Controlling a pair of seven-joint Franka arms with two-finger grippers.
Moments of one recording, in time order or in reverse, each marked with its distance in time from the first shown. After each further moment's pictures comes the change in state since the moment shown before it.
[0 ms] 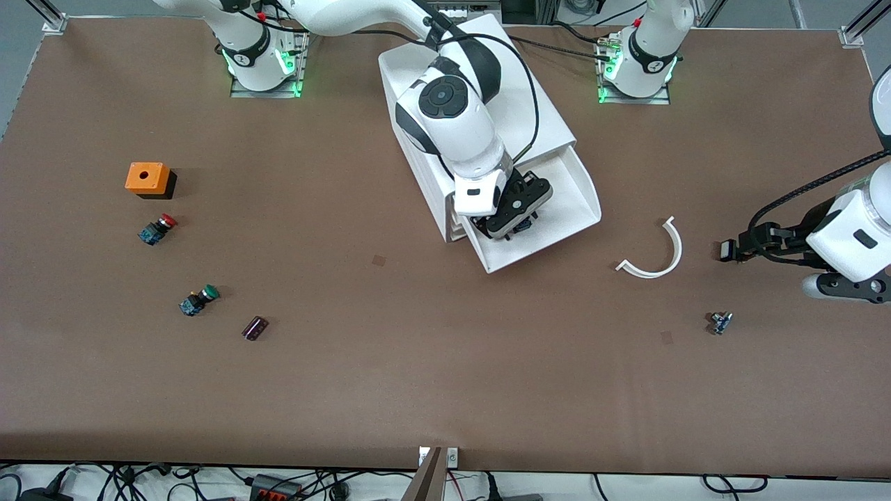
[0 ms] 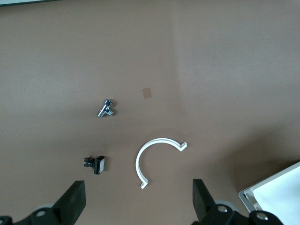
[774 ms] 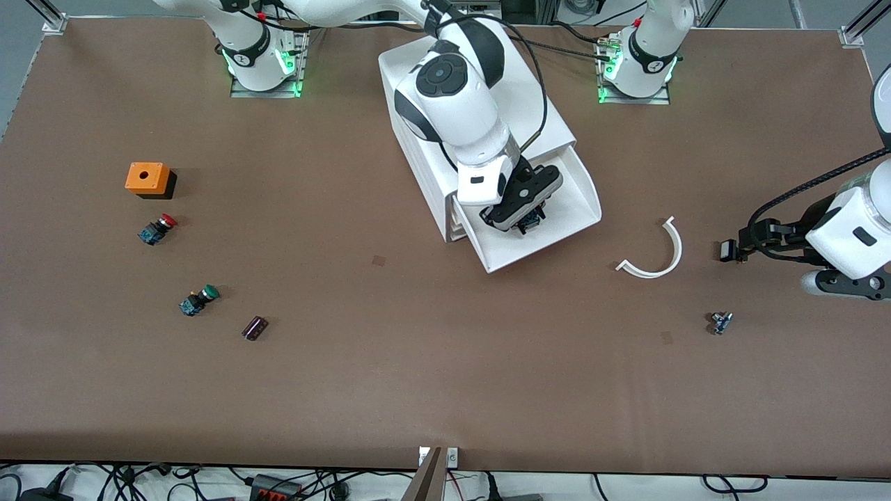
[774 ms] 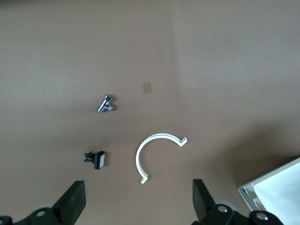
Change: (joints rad) left arm 0.000 -0.003 0.000 0.000 0.000 -0.023 -0.002; right arm -0.002 -0.004 -0.003 0.106 -0.002 -0.025 0.040
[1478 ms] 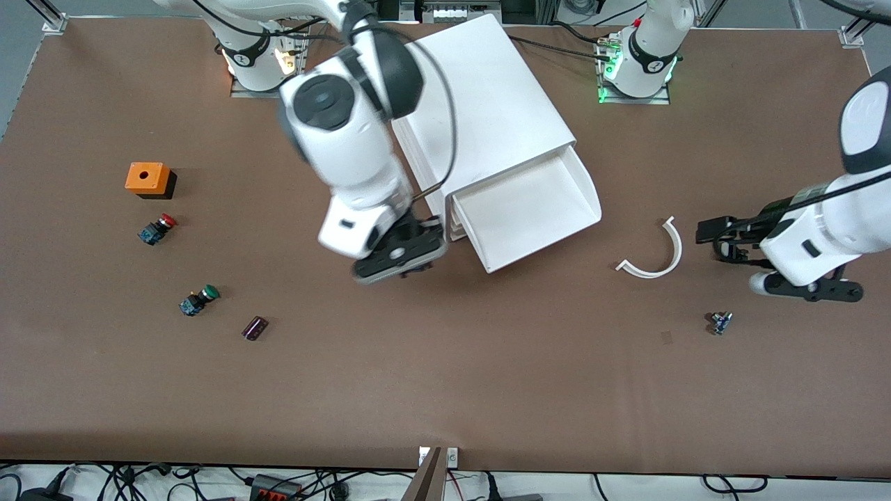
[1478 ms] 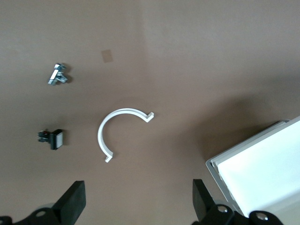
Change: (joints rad) left arm -0.039 0.069 -0.004 -0.007 -0.122 -0.088 -0.053; right arm -0.165 -0.100 -0.224 0.026 -0.003 -0.431 0.012
